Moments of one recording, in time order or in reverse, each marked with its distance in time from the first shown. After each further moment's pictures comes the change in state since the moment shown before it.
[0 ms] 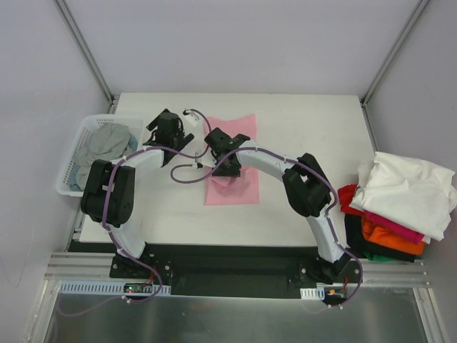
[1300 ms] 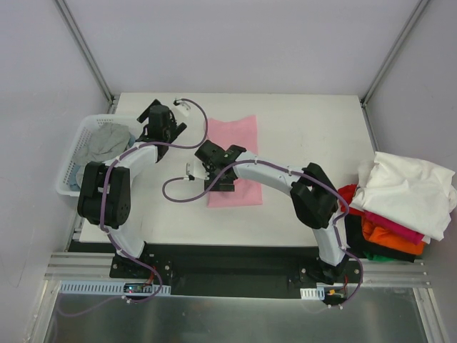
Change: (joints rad) left arm 0.063 -0.022 0.053 0.038 -0.018 0.023; right arm 0.129 -0.132 -0.099 -0.011 0.027 0.101
